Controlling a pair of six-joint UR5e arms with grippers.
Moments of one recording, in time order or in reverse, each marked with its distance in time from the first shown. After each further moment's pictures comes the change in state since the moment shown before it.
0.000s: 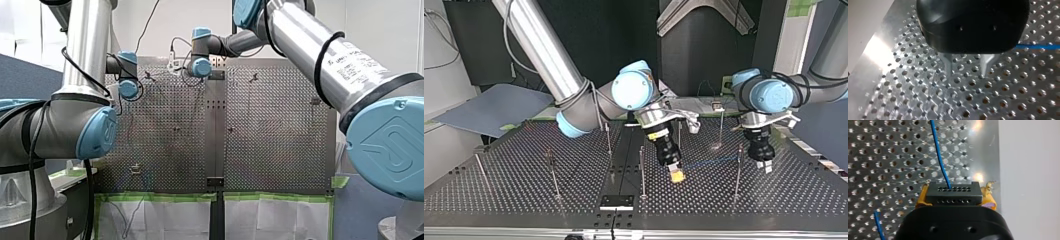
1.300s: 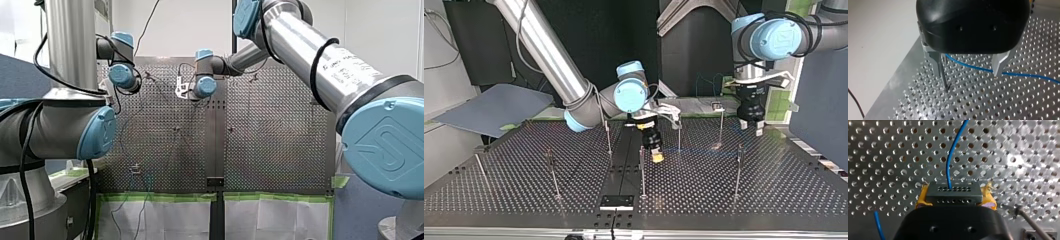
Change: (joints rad) left arm -0.039 0.324 -0.266 -0.171 0.084 -0.114; right arm -0.038 0.044 0.115 0.048 0.079 0.030
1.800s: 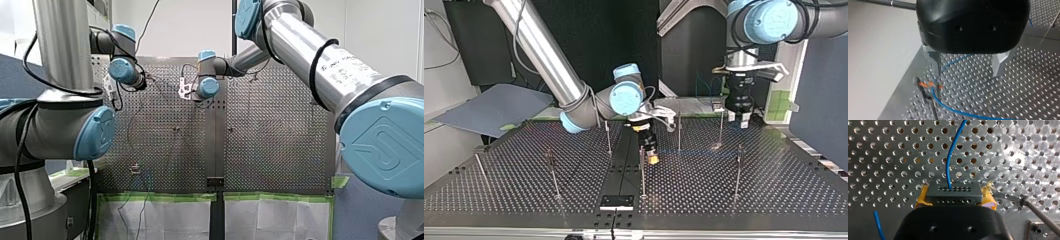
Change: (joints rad) left arm -0.067 0.071 -0.022 -0.041 0.033 0.103; right arm -0.018 0.000 0.004 -0.003 0.001 0.001
